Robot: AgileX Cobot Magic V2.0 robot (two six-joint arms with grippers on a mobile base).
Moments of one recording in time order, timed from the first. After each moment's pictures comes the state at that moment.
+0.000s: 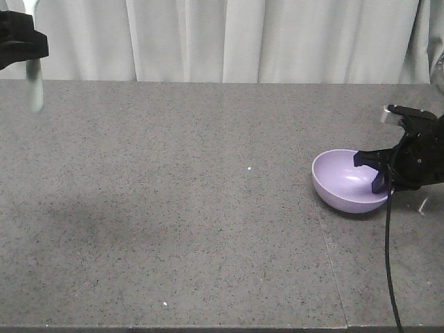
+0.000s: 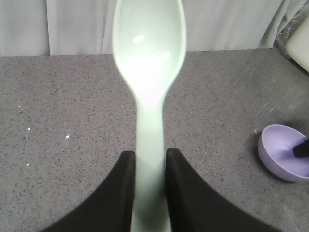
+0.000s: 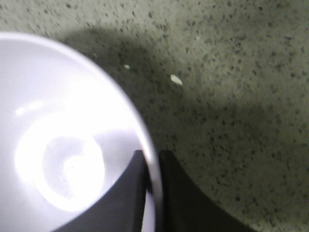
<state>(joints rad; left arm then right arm) -0.18 1.19 -1.40 -0.31 0.82 -0.01 -0.12 1.84 -1.34 0.20 0.86 -0.16</state>
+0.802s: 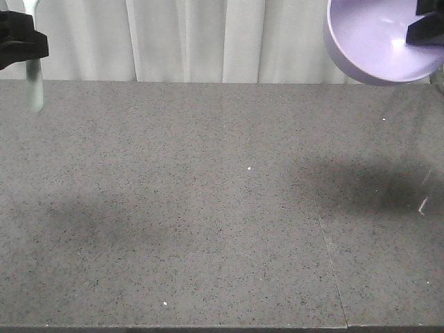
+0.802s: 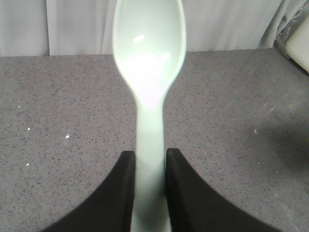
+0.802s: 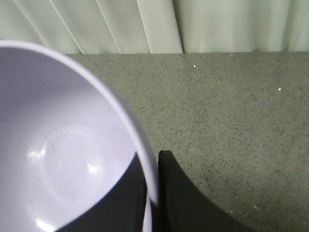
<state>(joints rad) -0.18 1.19 -1.40 -0.31 0.82 -0.01 -0.12 1.35 -1.56 0.48 0.96 -0.31</state>
